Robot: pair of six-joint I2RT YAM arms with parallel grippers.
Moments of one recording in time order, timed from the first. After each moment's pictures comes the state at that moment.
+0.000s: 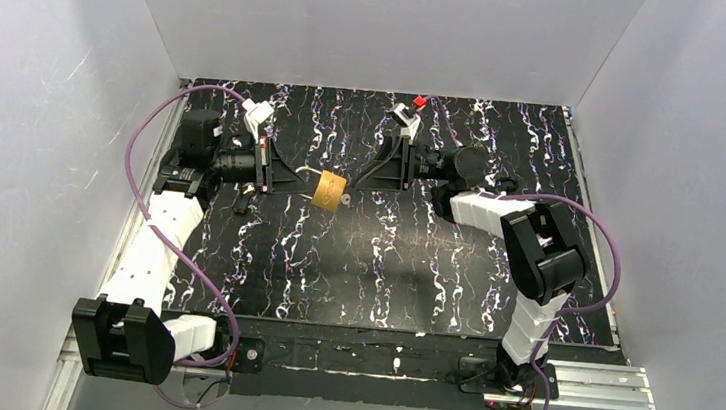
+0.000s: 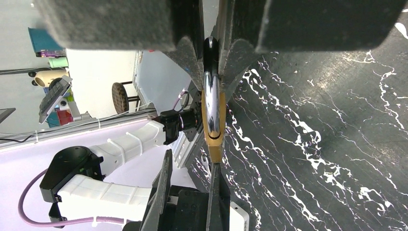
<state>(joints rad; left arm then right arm) -0.05 1.17 1.05 -0.43 1.17 -0.43 0.53 1.86 1.08 1.43 -1.21 1.47</state>
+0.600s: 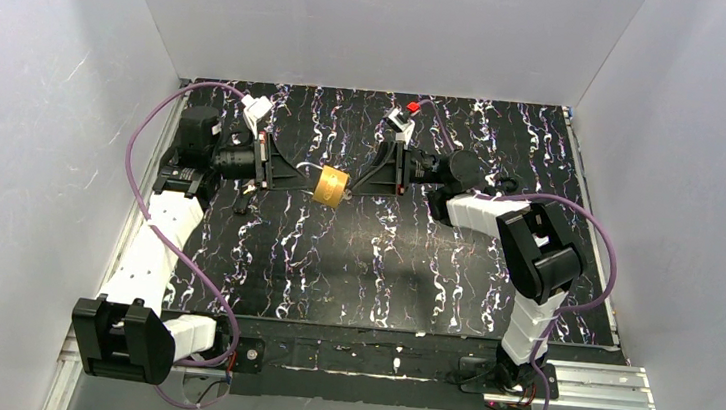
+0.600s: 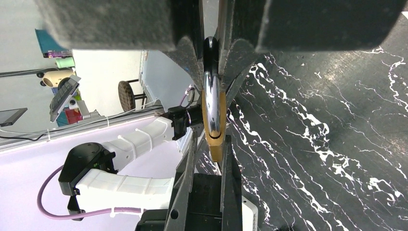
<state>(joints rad) -0.05 1.17 1.05 -0.36 1.20 -0.50 0.56 1.88 1.07 1.43 -1.21 1.46</state>
